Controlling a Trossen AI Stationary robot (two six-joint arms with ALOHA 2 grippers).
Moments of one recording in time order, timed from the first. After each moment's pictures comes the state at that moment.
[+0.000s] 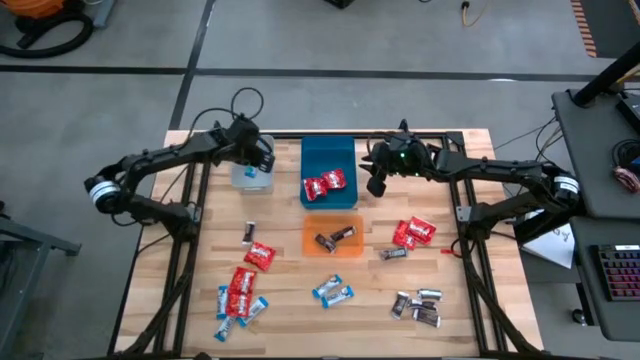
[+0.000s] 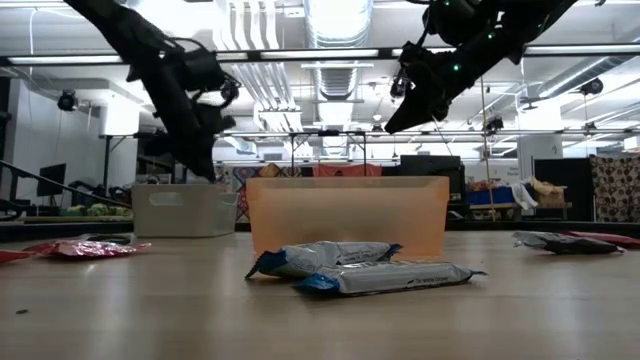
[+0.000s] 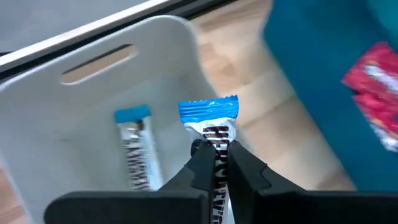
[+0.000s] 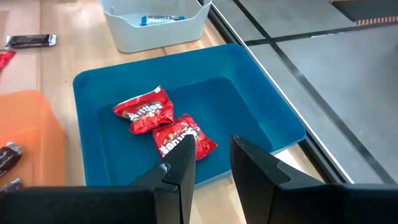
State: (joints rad) left arm 0.73 1.33 0.85 -0.49 -0.08 -0.35; right arm -0.41 1.29 0.83 -0.10 0.02 -0.12
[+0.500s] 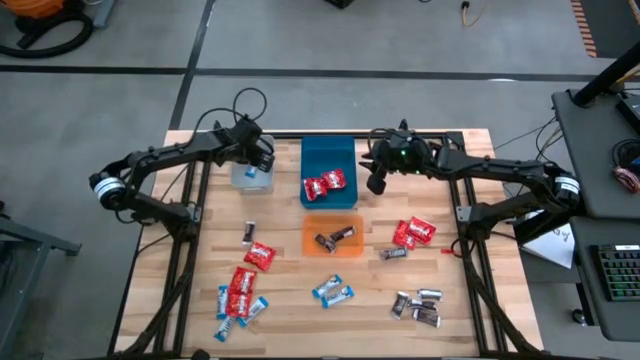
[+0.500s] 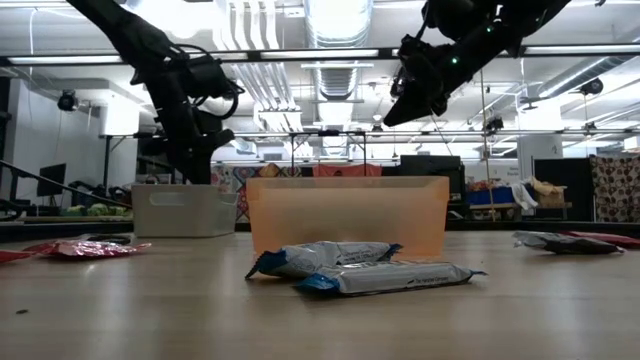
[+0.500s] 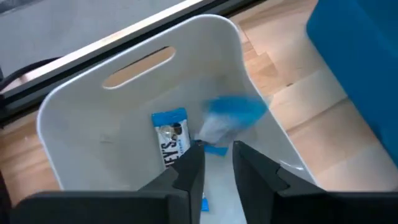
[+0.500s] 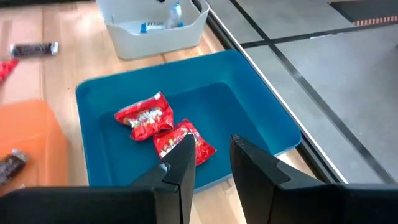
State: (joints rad) left arm 0.73 1.37 0.86 -0.50 -0.19 -0.31; right arm -0.41 1.28 0.87 -0.14 0.02 -0.10
